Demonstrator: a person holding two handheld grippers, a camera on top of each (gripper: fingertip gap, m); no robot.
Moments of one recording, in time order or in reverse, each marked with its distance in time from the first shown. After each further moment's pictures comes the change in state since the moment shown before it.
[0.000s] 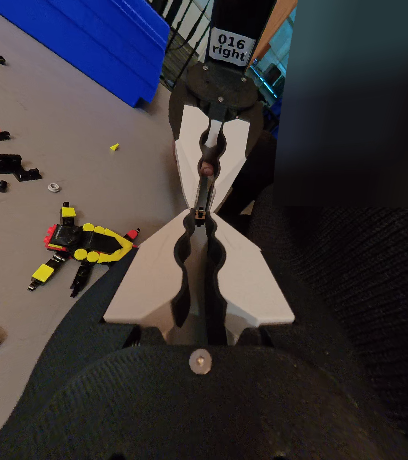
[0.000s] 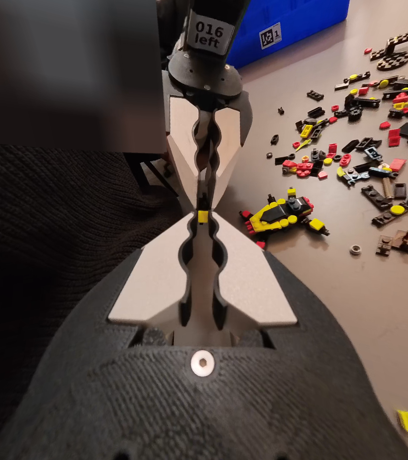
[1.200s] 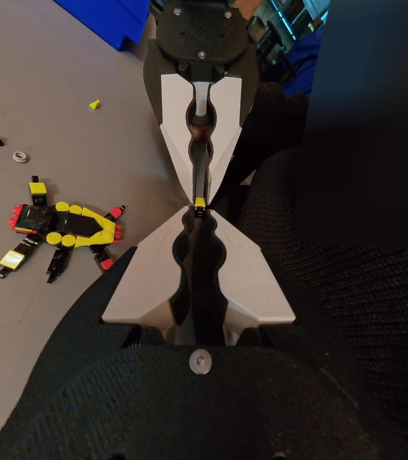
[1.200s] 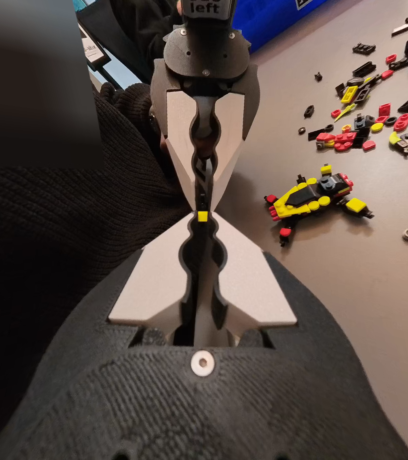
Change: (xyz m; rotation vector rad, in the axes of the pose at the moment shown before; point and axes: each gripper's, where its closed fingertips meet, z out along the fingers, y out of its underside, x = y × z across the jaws) left arm 0.008 0.022 0.006 -0.181 -0.023 -0.021; right arm -0.011 0.013 0.000 -0.033 -0.164 0.140
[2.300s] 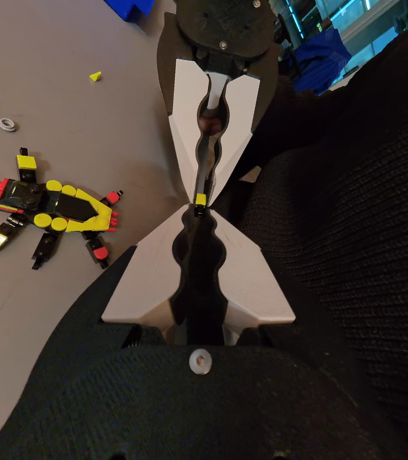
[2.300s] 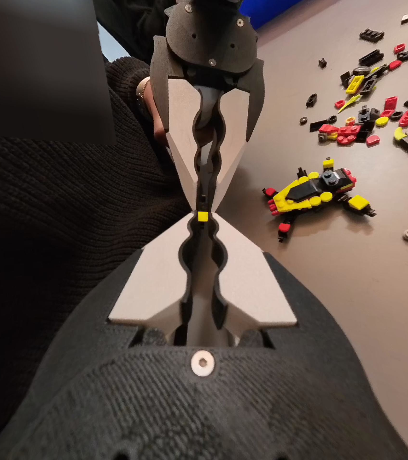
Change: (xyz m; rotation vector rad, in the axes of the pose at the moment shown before) left arm -0.003 0.009 0.005 -0.037 -0.003 -0.096; right arm 0.003 0.010 0.006 -0.062 0.031 -0.052
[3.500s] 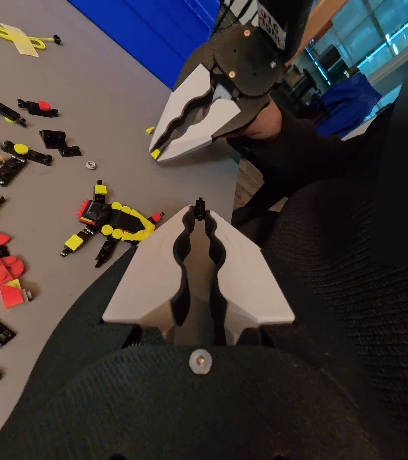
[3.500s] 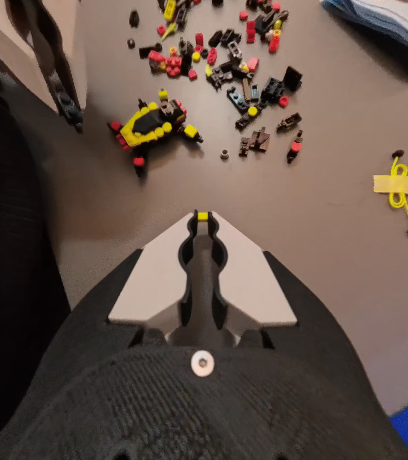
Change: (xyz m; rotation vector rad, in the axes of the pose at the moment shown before) left arm -0.021 -0.024 -0.019 0.173 -0.144 0.064; right arm 0.093 0.027 -0.069 -0.221 0.665 -0.127
